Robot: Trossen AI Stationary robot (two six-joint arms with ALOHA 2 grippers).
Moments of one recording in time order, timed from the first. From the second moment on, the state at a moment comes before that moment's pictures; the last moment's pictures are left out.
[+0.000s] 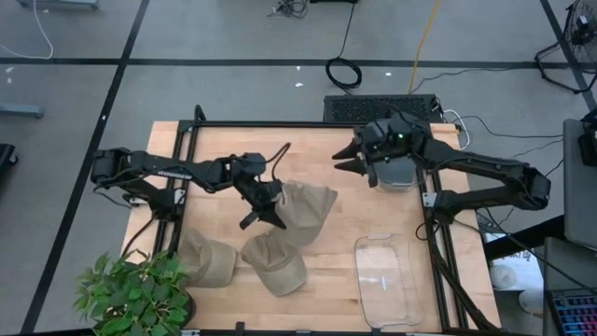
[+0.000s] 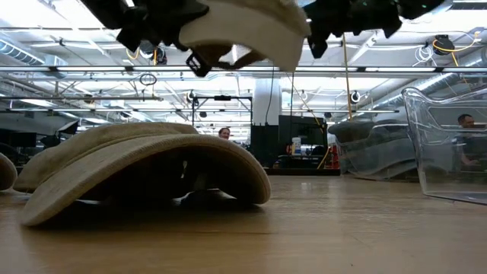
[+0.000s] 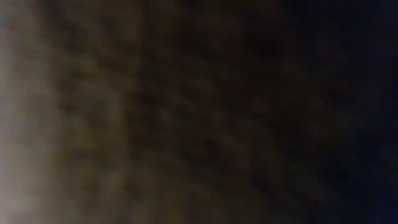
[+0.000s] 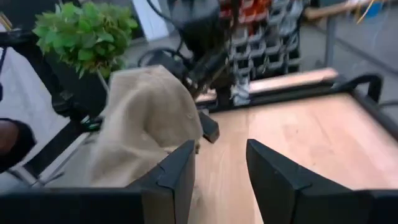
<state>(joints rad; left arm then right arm) 0.11 1.44 0.85 0.17 0.84 -0.14 -0.45 1.12 0.83 0.11 -0.63 0.14</state>
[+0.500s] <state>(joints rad) 0.06 1.47 0.89 0.03 0.70 -0.06 -0.33 1.34 1.14 -0.09 -0.86 0.18</state>
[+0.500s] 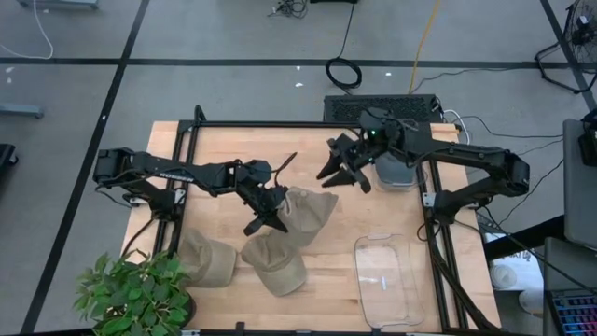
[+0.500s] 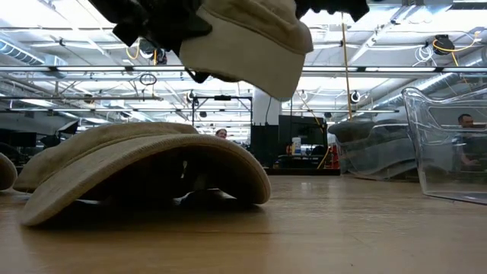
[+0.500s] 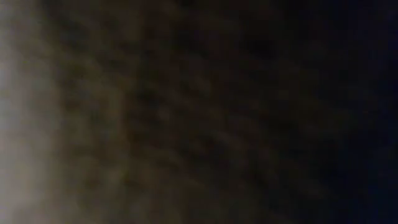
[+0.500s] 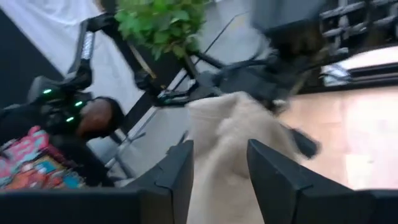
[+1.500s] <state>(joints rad) 0.06 1.47 0.89 -0.02 0.62 -0.01 -0.18 1.54 1.55 -0.69 -0.55 0.02</state>
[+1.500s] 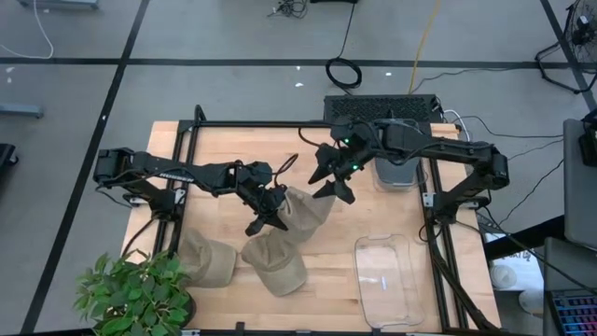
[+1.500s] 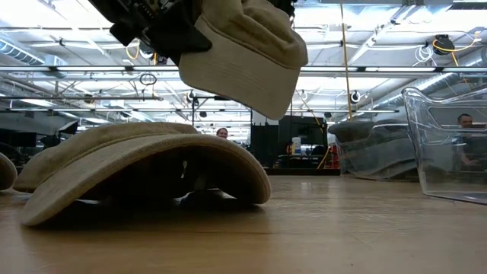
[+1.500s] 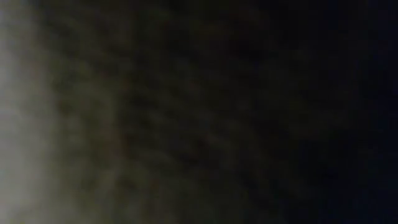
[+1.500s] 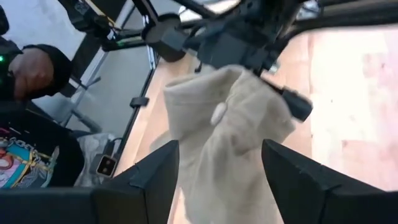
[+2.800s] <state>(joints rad) 0.07 1.41 0.89 -0.02 0.55 -0.02 -0.10 1.55 1.55 -0.80 -0.69 -0.13</state>
